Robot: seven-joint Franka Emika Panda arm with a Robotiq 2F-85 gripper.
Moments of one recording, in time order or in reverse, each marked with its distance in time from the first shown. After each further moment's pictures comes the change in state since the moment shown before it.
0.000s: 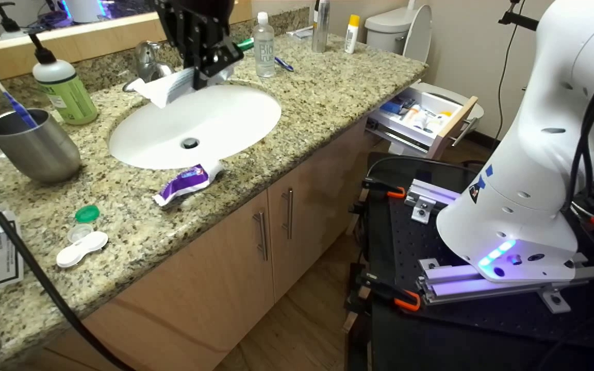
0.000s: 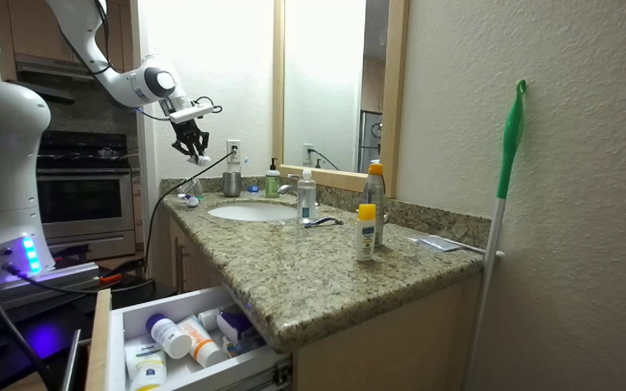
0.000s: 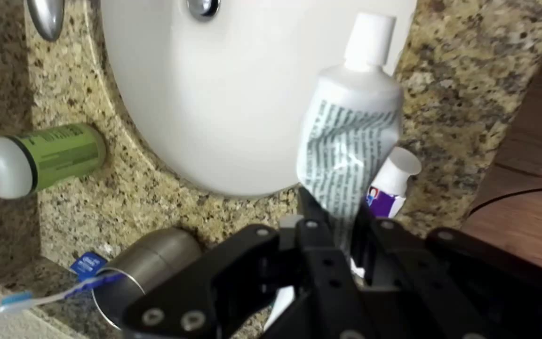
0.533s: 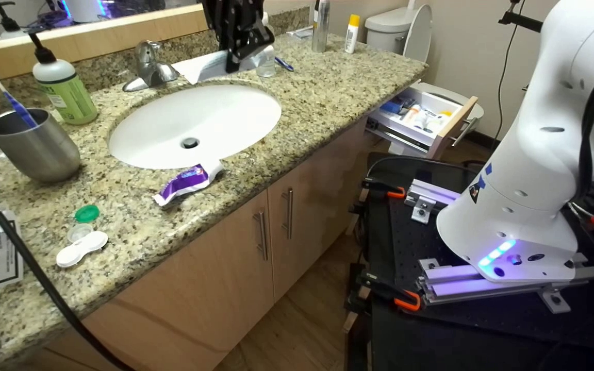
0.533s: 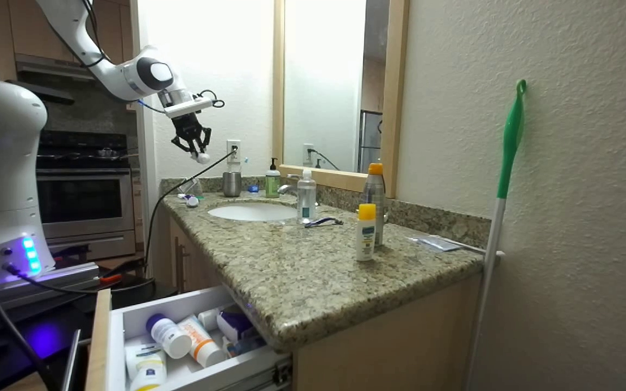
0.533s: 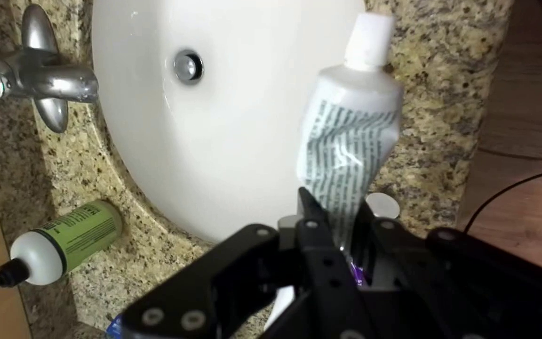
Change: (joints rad) arm -0.068 -0.128 -0.026 -0.082 0.018 -0.059 0.057
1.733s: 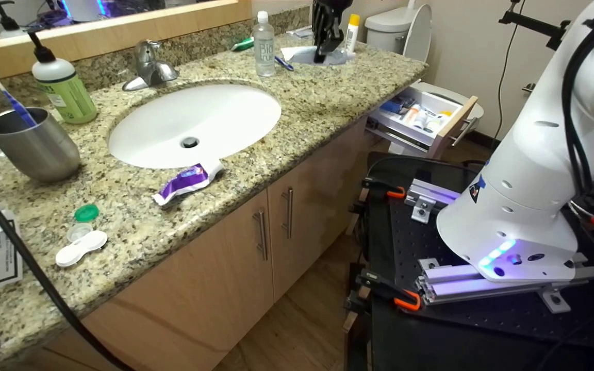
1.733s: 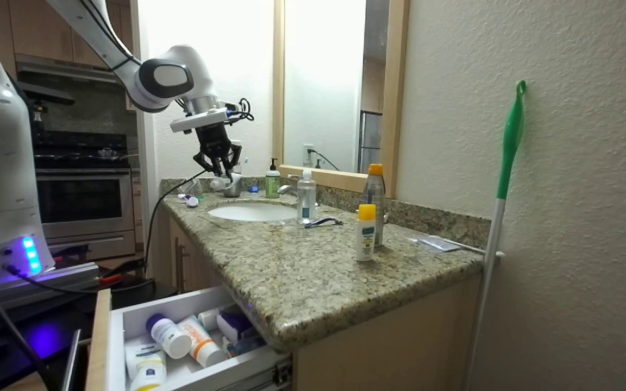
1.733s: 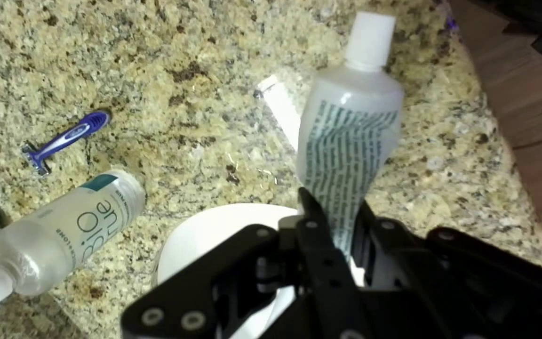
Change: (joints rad) arm -0.355 0.036 -0.218 -0.069 0.012 0.037 0.019
